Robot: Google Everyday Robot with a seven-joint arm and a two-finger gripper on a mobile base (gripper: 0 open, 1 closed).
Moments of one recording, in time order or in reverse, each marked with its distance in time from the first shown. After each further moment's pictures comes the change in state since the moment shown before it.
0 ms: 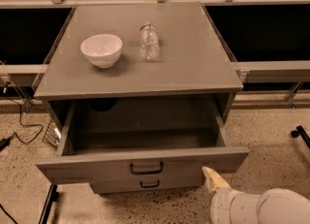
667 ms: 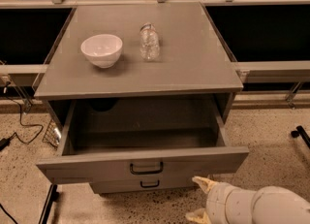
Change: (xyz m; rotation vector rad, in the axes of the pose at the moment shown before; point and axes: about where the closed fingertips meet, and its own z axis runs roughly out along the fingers) arm -0.006 -0.014 0.012 0.049 -0.023 0.004
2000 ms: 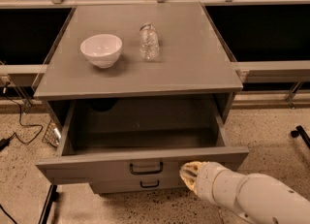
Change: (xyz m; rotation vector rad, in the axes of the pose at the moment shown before) arm -0.020 -0.065 0.034 0.184 -0.091 -0.012
